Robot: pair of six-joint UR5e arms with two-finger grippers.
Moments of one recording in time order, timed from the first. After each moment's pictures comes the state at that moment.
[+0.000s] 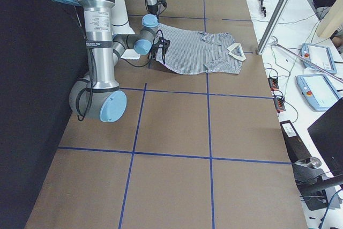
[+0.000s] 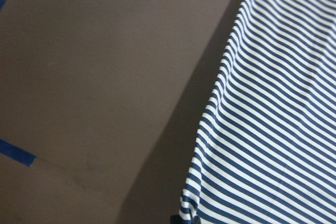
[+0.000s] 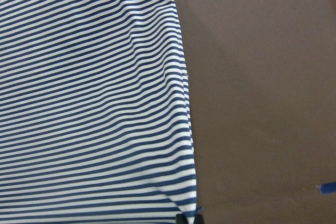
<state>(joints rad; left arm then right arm) -0.14 -1.89 -2.18 -1.47 -1.53 -1.89 0.35 -1.52 2.22 -1.36 1.88 1.65</state>
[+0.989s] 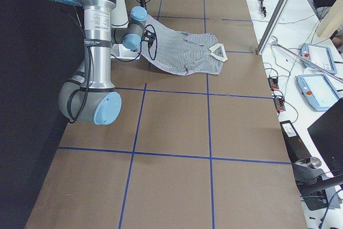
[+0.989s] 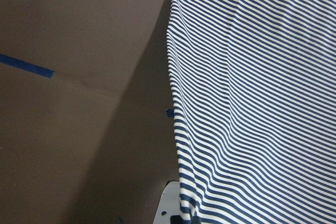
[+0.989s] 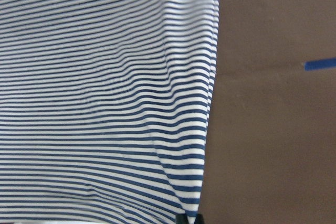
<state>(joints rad) -0.03 -1.91 -2.38 -1.34 -1.55 -1.87 0.29 -1.61 2.39 -1.36 2.01 1.61</state>
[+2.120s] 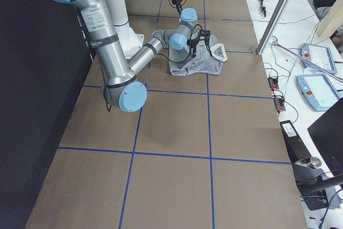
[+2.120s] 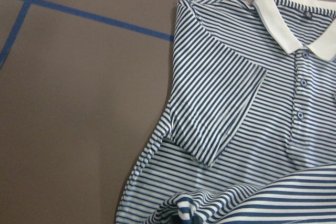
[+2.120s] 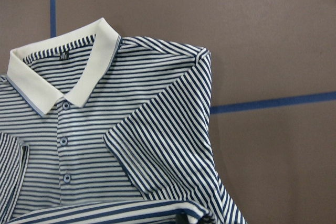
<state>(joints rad) -0.51 -2.01 -1.97 -1.67 -1.63 -1.48 0.78 -1.12 1.80 -1.35 2.00 1.23</state>
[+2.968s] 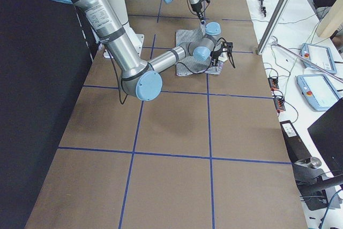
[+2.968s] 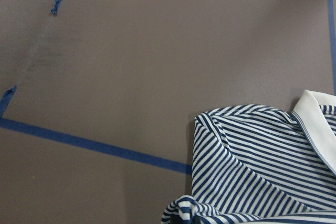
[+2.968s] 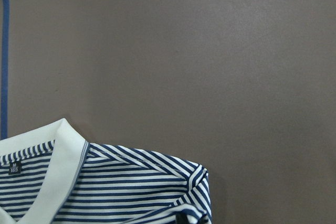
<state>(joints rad) -0.65 -2.09 -1.61 -1.93 -1.63 -1.40 0.85 -0.97 1.39 -1.10 2.00 1.22</state>
